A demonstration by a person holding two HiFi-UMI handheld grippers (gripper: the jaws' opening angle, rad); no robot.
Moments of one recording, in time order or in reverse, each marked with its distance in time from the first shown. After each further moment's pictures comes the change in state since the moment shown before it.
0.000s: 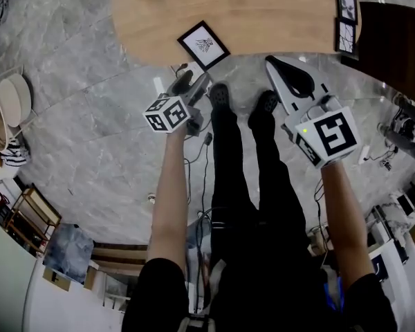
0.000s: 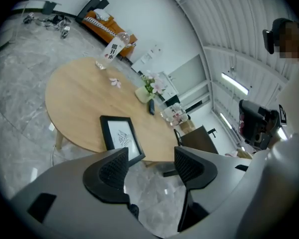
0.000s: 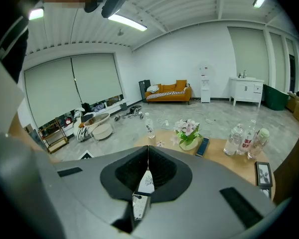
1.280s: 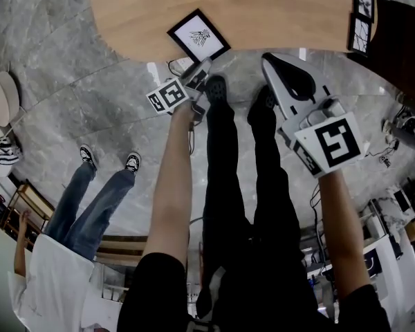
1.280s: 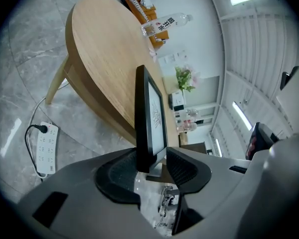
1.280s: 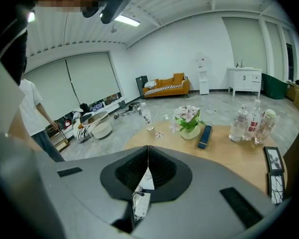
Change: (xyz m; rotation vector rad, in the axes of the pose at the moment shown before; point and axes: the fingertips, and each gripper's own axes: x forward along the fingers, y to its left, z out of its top) left arm 0.086 0.070 -0.056 -0.377 -0.016 -0.110; right arm 0.045 -0.013 -0.053 0.070 0.040 0.006
